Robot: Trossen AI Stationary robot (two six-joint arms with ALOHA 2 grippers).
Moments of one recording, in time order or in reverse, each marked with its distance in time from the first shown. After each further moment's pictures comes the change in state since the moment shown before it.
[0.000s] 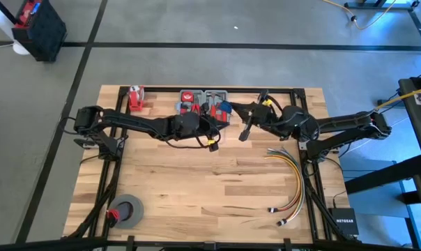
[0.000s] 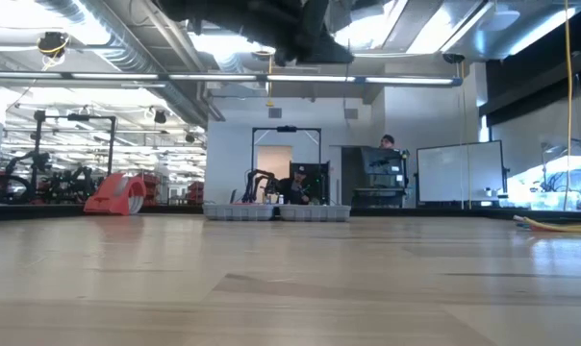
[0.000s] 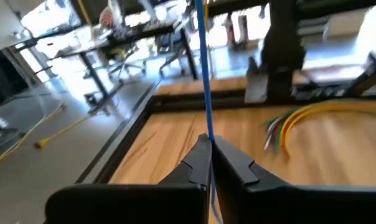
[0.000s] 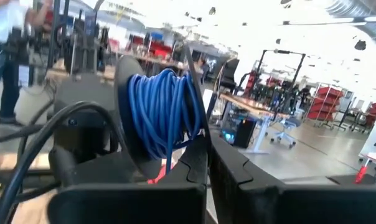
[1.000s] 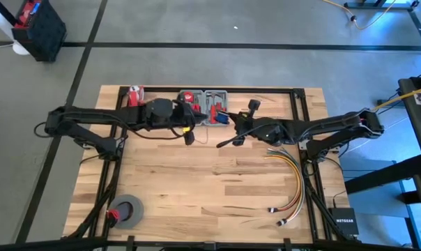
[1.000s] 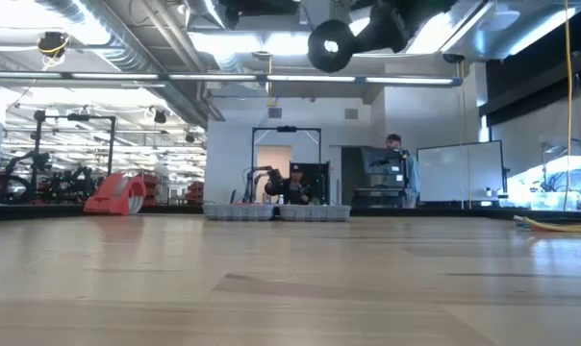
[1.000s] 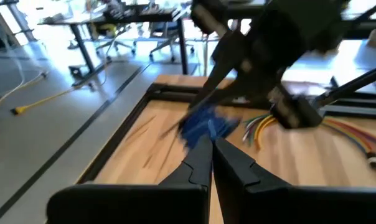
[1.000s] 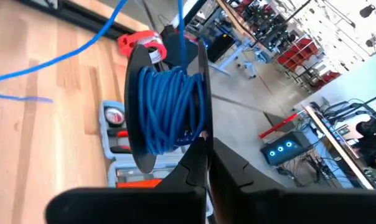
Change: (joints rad) left arm 0.007 -0.386 -0.003 -0.387 0.063 -0.168; right arm -0.001 0.132 0.003 -0.422 0.238 -0.126
